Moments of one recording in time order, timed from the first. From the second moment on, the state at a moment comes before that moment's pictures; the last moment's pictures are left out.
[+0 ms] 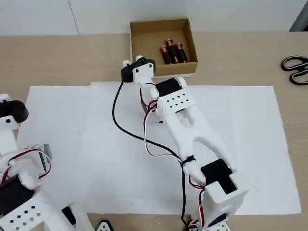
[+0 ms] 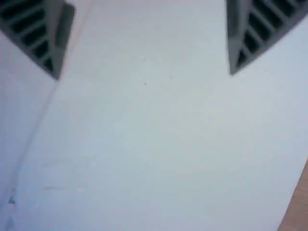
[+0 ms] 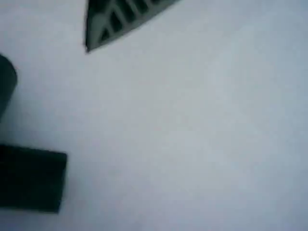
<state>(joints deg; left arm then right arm) -39.6 -60.8 36.7 90.9 -11.1 -28.1 11.4 -3.5 75.3 5.2</state>
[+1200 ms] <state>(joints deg) -39.6 -60.8 36.7 90.9 -9.5 -25.5 19.5 -3.5 66.7 5.7</state>
